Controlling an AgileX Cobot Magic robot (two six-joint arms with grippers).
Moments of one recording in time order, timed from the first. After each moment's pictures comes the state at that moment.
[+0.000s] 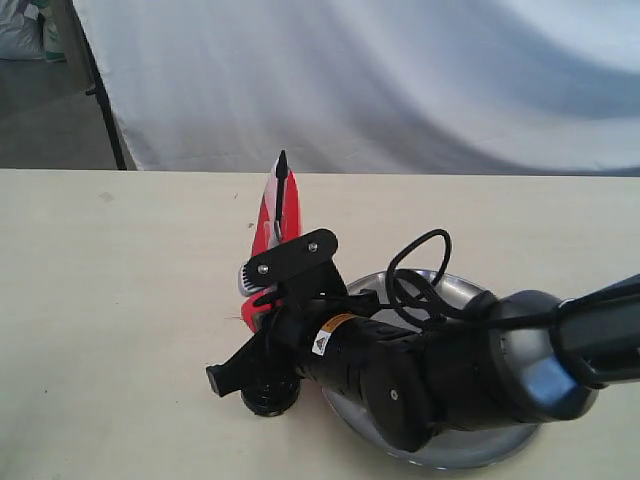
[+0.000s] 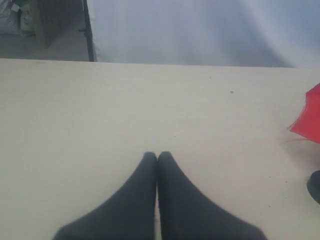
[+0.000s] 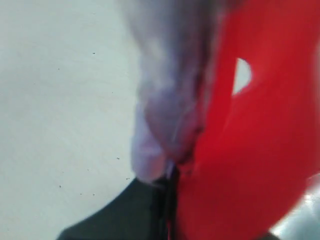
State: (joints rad) left arm 0.07 0.00 0.00 -0.03 0.33 -0.03; right arm 1.02 1.87 -0.82 0.45 -0.41 -0.25
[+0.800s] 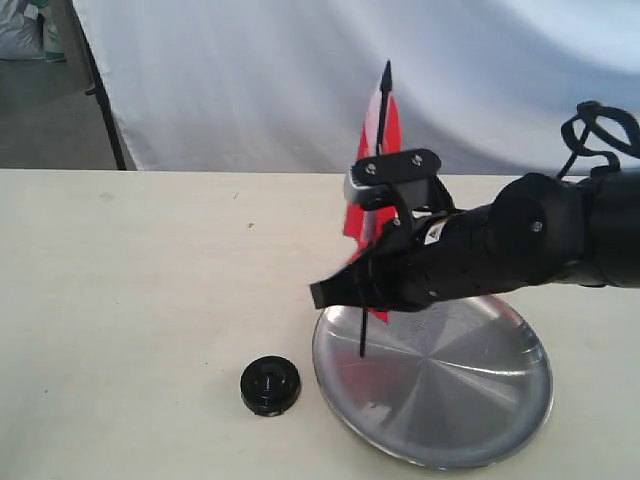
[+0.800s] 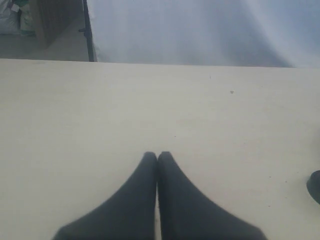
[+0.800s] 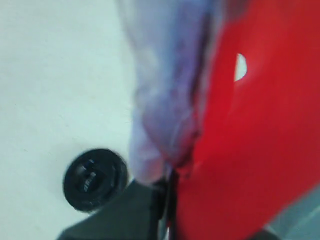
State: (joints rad) left arm 0.07 0.00 0.00 -0.03 0.33 -0.03; right arm 0.73 1.61 -0.89 0.43 0.18 -0.29
